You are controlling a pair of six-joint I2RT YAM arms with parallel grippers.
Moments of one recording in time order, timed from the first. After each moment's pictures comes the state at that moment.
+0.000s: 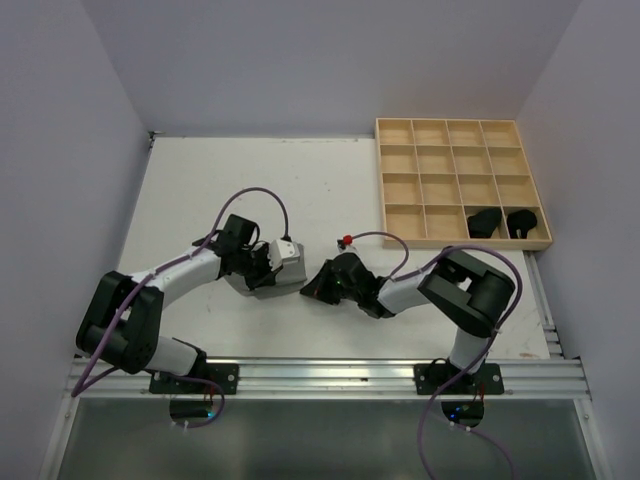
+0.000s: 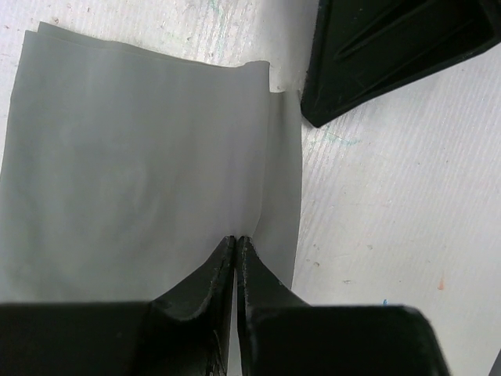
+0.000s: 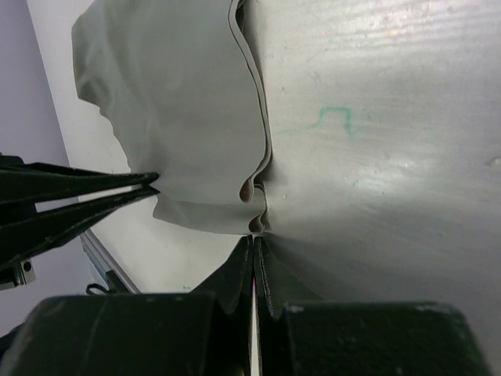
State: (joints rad) left arm -0.40 1.42 0.71 -0.39 0.52 0.71; right arm 0.92 1.80 0.63 0.56 -0.02 1.20
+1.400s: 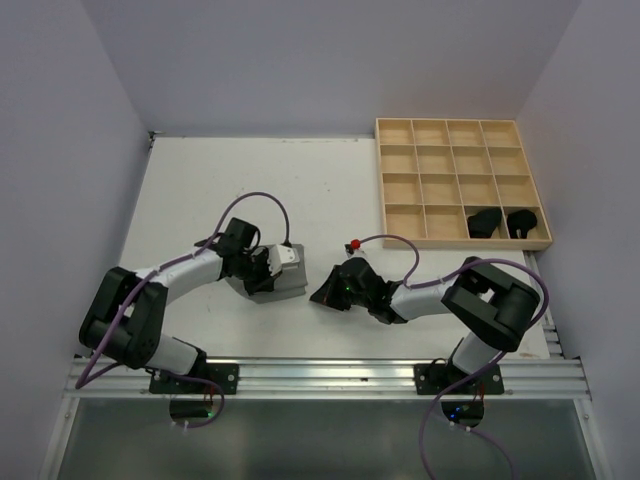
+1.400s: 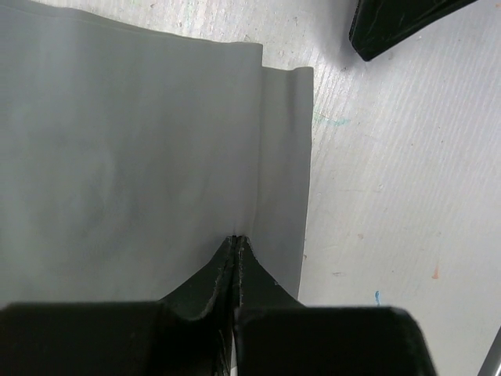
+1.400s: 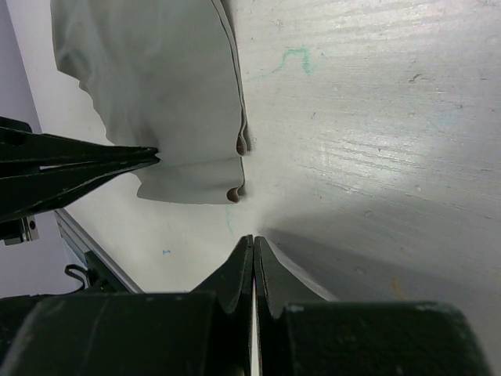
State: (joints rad) left arm -0.40 1.46 0.69 -0.41 0.53 0.74; right arm 0.94 1.65 0.55 0.45 0.00 1.17
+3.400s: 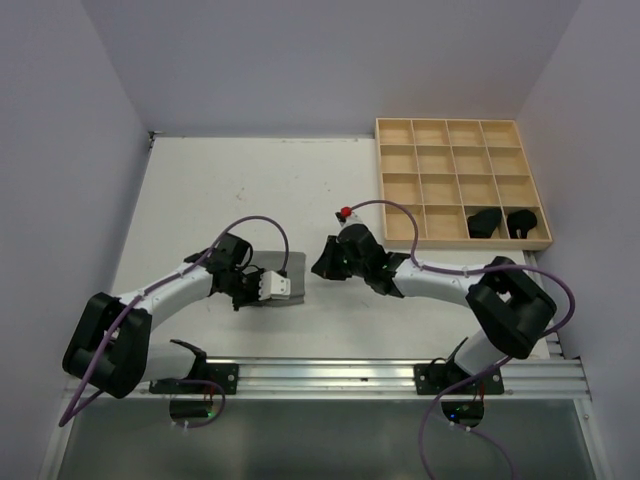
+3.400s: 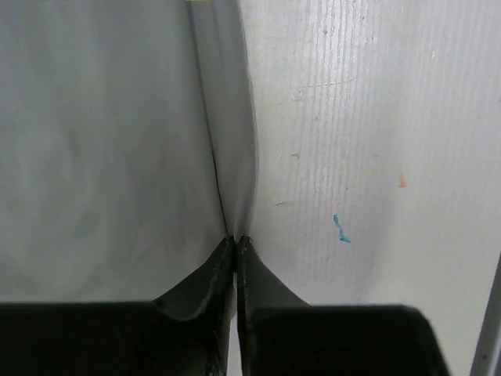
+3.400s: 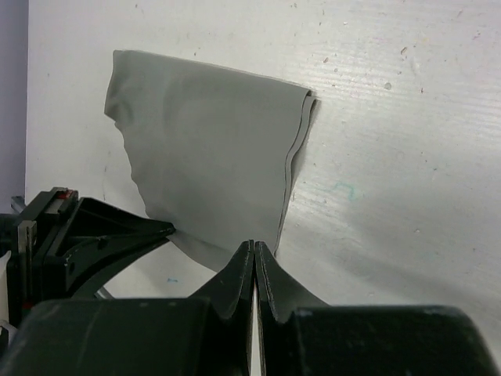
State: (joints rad) left arm -0.40 1.29 0.58 -0.55 0.51 1.05; right arm 0.84 1.57 0.79 0.16 -0.03 0.82
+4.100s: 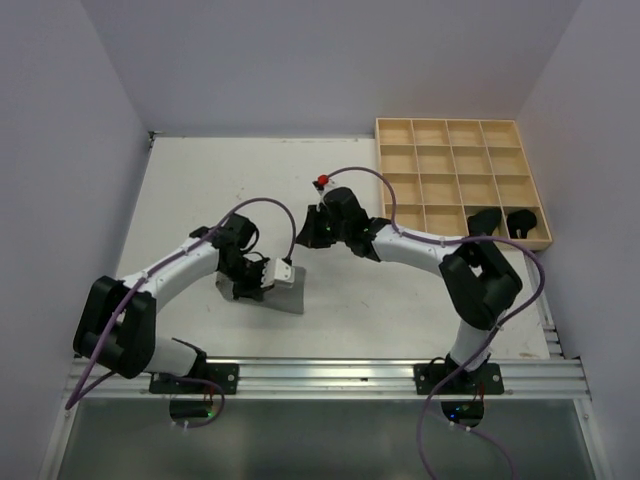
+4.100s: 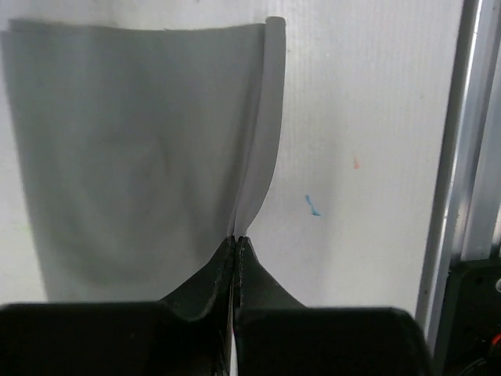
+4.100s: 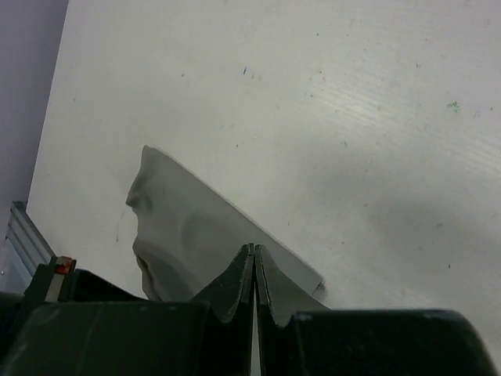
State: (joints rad) left arm -0.41 1.38 0.79 -0.86 0.54 1.11; right arm 0.75 1.76 1.11 0.07 -0.17 0.64
